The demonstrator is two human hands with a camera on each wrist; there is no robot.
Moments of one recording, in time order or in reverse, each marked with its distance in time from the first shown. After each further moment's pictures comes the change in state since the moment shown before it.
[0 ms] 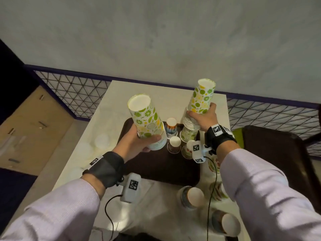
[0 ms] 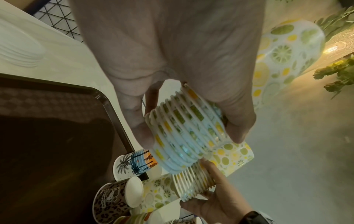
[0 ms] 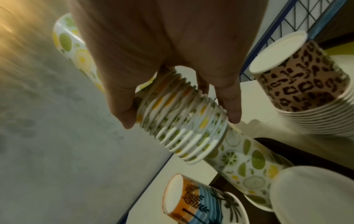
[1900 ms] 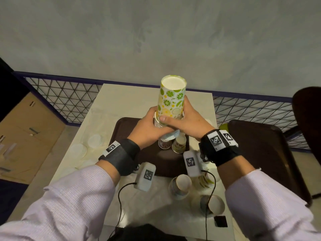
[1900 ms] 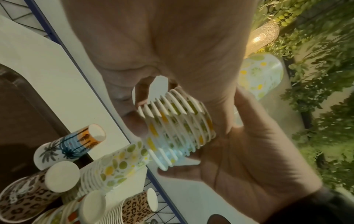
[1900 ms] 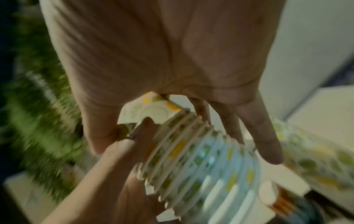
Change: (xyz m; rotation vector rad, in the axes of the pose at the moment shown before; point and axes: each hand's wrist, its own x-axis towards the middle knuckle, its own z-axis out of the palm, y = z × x) left_hand -0.004 0.034 0.068 0.136 -0.037 0.237; right_hand -0.136 -0.079 -0.047 0.037 -0.465 -0.354
